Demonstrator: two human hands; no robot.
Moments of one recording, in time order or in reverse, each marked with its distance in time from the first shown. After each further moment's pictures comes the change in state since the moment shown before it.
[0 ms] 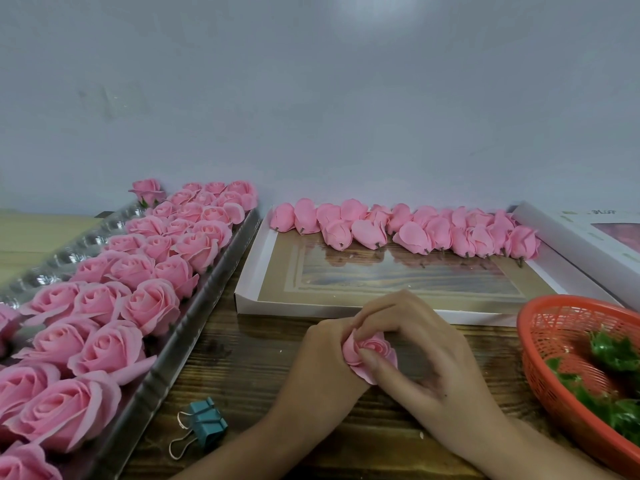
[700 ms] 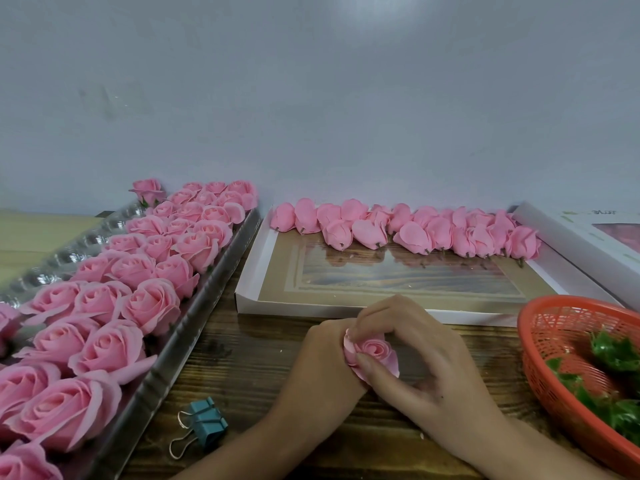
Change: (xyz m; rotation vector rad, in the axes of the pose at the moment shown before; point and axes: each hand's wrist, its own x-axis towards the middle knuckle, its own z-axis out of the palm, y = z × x) left_hand 0.010 -0.014 0.007 -0.032 -0.089 -0.113; right_hand -0.001 -0.001 -0.001 -0.028 -0.031 0.000
